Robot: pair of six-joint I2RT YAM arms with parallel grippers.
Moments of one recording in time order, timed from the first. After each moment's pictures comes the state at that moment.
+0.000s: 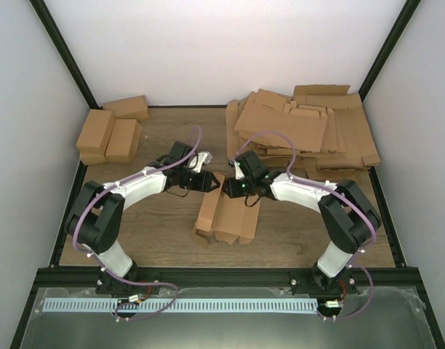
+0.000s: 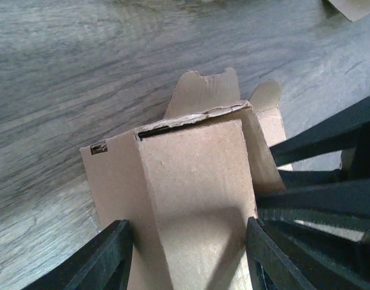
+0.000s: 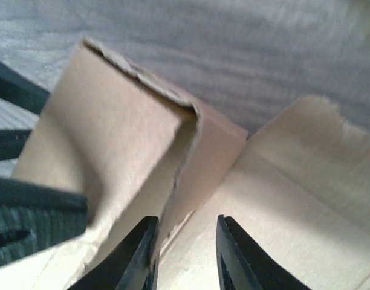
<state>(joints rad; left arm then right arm) -0.50 1.66 0.99 -0.28 0.48 -0.32 0.68 1.69 1.02 -0.23 -0.21 0.44</state>
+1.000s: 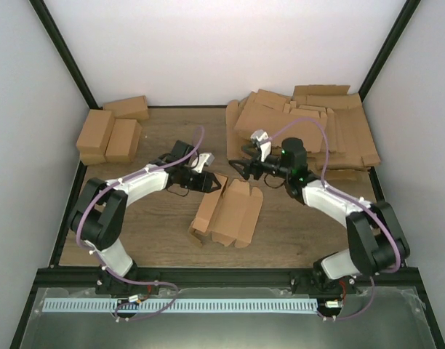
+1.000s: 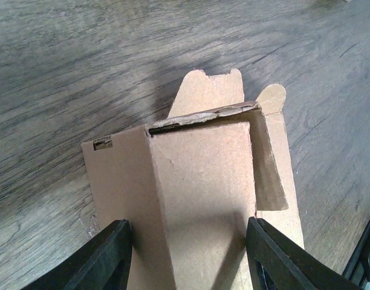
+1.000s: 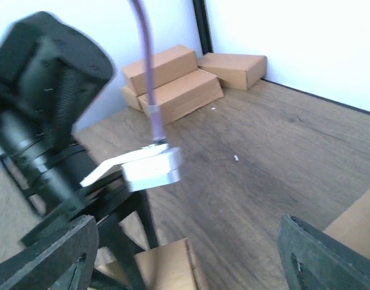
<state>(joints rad) -0.50 1.70 1.03 -0.33 0.54 -0.27 0.41 1.38 0.73 0.42 -0.66 0.07</state>
